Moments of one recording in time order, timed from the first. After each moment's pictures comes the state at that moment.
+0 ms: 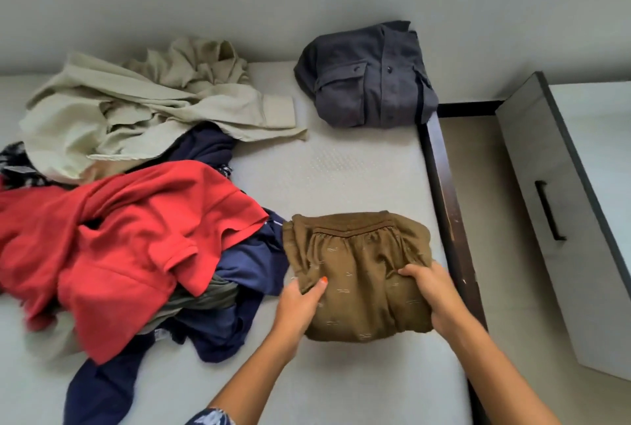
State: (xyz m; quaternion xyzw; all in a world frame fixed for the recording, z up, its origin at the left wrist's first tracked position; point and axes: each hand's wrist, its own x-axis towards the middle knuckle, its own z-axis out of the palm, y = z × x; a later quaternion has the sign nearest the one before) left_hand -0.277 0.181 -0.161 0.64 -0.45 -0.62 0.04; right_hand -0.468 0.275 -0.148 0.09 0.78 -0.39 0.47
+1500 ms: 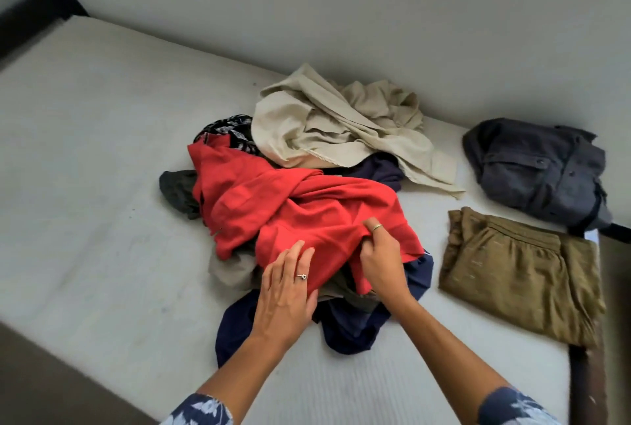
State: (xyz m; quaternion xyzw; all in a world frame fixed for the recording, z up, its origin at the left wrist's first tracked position) left_hand -0.029 0.100 -0.098 0.56 -0.82 -0.10 0.06; right_hand -0.208 0.066 -0.079 -0.45 0.74 -0.37 0.34
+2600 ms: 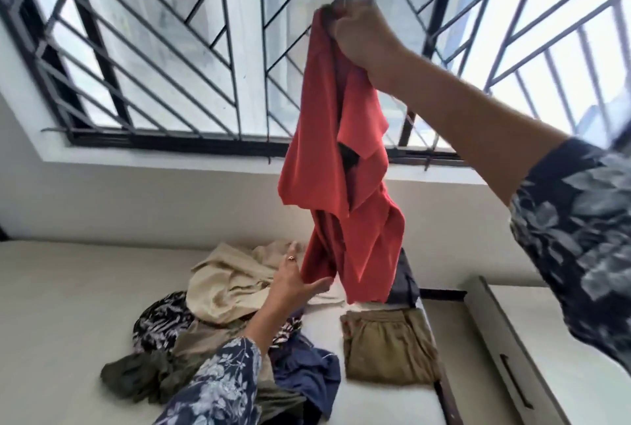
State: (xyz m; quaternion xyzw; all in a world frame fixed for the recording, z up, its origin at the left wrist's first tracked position) left_hand -0.165 0.057 0.244 0.46 -0.78 -0.38 0.19; right_hand -0.293 0.053 0.588 -0.57 0.61 -0.54 0.07
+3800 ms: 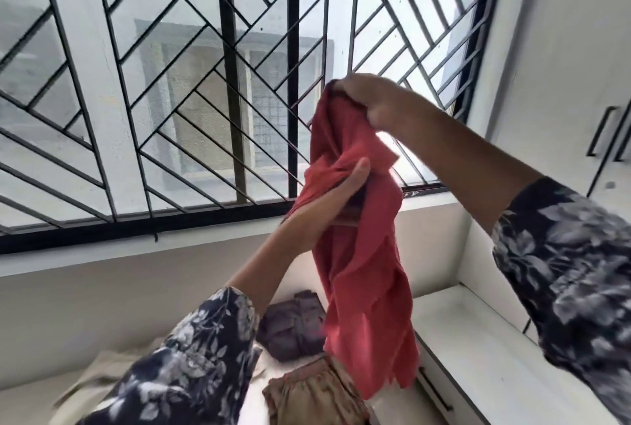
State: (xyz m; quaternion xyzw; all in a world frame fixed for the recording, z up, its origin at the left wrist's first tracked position) left_hand -0.314 0.193 0.506 0.05 -0.70 -0.68 0.20; right_hand -0.398 0.238 0.645 -0.36 0.73 -0.55 0.19
